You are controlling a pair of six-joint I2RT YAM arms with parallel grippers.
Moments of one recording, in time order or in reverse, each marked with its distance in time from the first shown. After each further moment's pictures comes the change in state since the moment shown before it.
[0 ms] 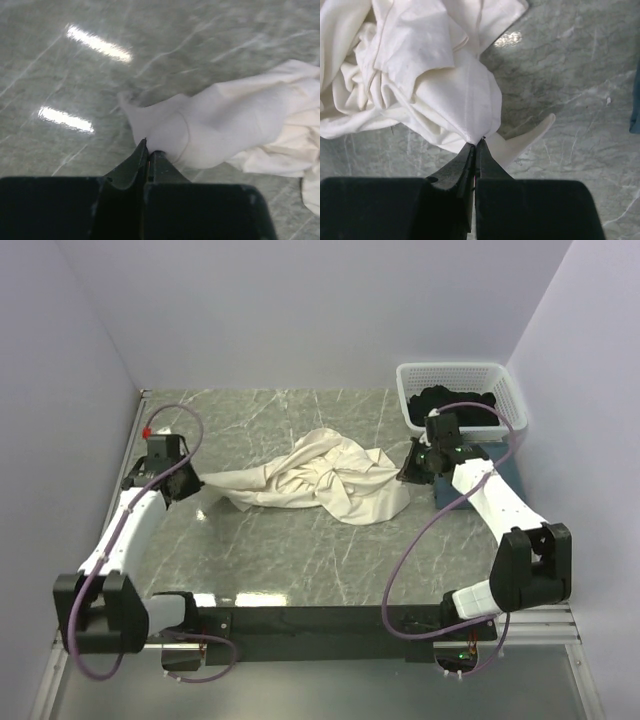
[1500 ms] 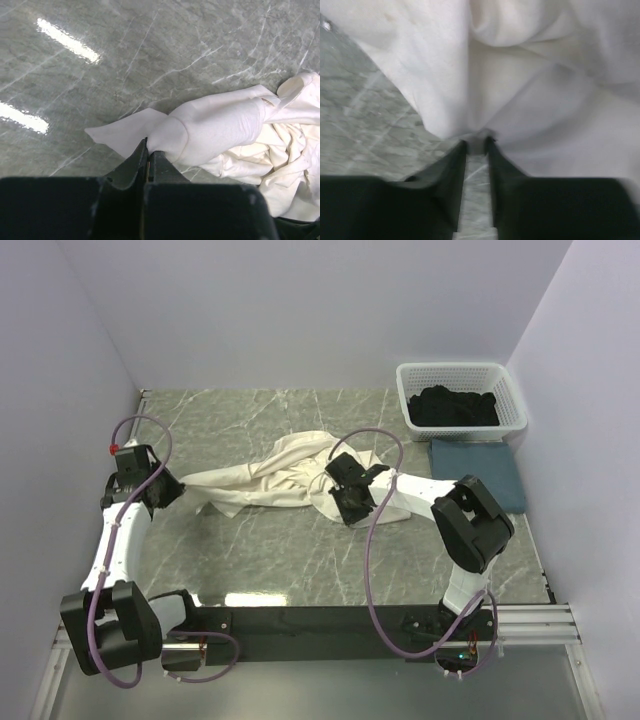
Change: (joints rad) left arm 0.284 -0.041 -0.120 0.095 0.220 -0.066; right arm 0.526 0.373 0.031 0.048 0.211 -0.203
